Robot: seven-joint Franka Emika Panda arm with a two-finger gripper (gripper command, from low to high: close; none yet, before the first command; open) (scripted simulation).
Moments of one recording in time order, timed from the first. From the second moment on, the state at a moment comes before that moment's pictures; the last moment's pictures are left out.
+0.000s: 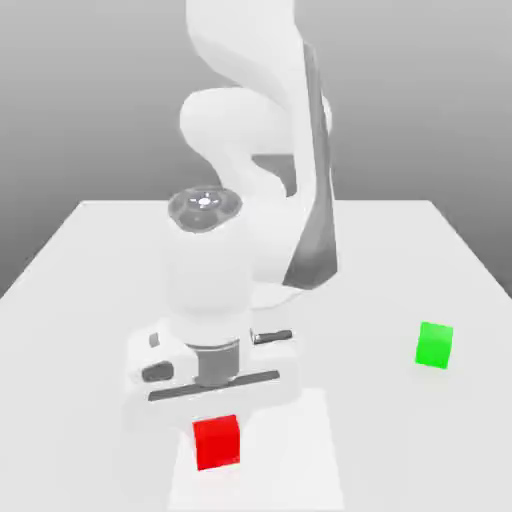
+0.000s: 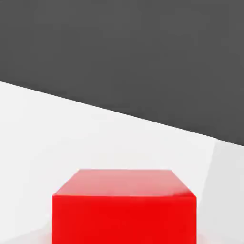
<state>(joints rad) 0.05 0.15 -0.12 -2.58 0.06 2.73 0.39</state>
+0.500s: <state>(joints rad) 0.65 -0.18 0.27 -2.84 0.12 2.67 0.48</state>
